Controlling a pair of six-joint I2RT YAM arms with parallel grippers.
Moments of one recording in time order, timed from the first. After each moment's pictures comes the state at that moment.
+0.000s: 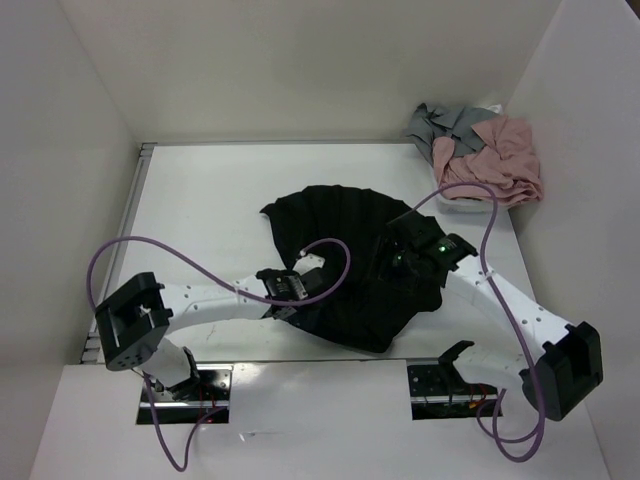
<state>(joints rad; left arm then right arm) -1.07 1.53 0.94 -0.66 -0.34 -0.70 0.56 1.15 0.92 -0.84 -0.07 0.86</state>
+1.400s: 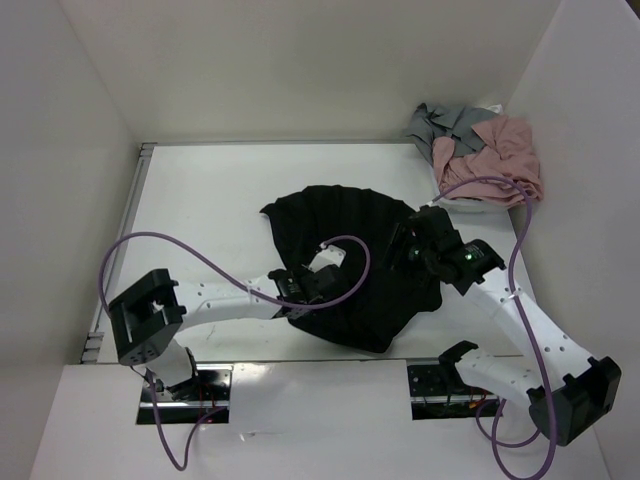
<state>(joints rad) -1.11 1.60 1.01 -0.49 -0.49 -0.58 0.49 1.00 0.95 -0.85 -0.02 0.84</state>
